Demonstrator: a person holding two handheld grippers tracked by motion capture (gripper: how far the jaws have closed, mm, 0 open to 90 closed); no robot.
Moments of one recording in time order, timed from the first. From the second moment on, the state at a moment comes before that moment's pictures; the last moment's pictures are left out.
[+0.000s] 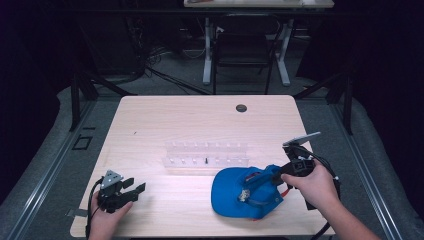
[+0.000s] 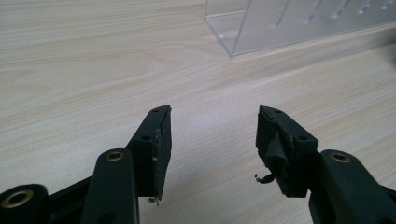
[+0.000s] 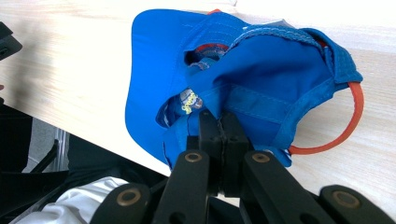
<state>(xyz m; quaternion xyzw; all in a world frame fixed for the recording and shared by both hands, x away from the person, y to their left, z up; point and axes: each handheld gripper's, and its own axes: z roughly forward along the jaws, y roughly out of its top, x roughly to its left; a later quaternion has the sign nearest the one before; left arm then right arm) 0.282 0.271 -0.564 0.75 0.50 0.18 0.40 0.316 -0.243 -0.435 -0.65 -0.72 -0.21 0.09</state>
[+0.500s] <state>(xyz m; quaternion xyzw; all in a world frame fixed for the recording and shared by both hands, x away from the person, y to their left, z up) 0.283 0.272 -0.564 0.75 0.50 0.19 0.40 0.321 -0.246 -0.414 -0.65 -0.71 -0.23 0.13</state>
